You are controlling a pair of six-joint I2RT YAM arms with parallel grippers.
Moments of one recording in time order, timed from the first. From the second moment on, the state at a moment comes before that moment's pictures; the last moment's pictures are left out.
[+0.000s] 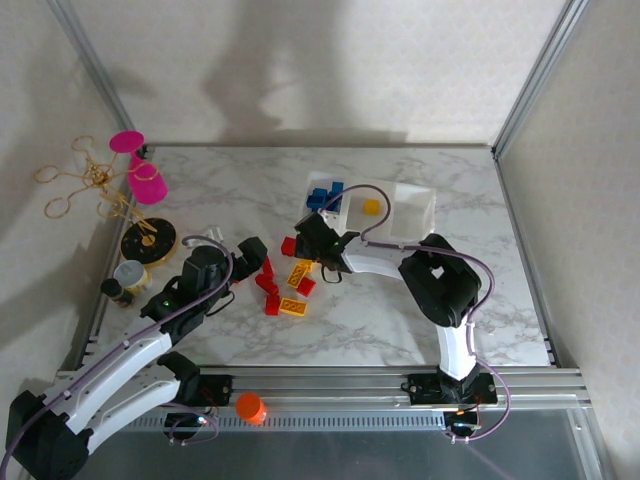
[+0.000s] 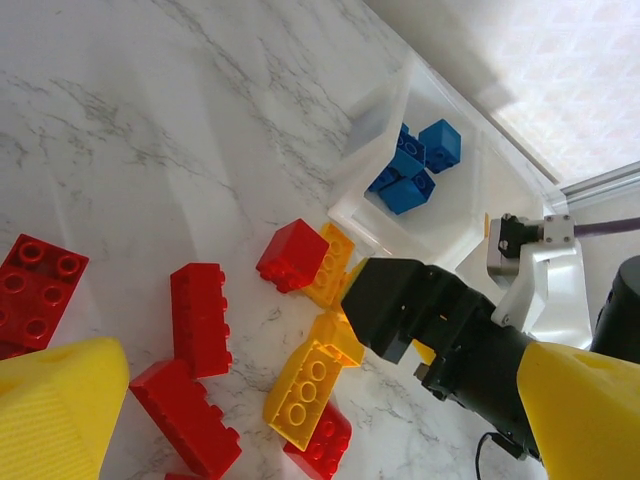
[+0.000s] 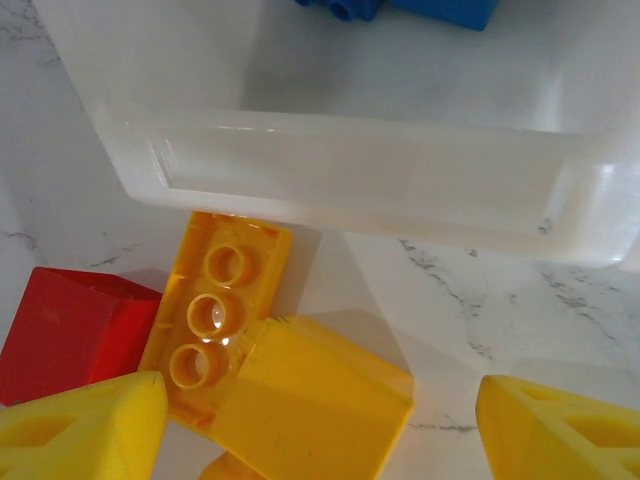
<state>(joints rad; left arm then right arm) -0.52 0.79 0.53 -0.23 -0.20 -0.93 0.86 1.97 1.25 -0.23 0.29 0.79</state>
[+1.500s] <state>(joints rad) -0.53 0.86 0.55 -0.21 -0.15 -0.92 0.83 1.63 1.11 -0.26 0.36 0.72</state>
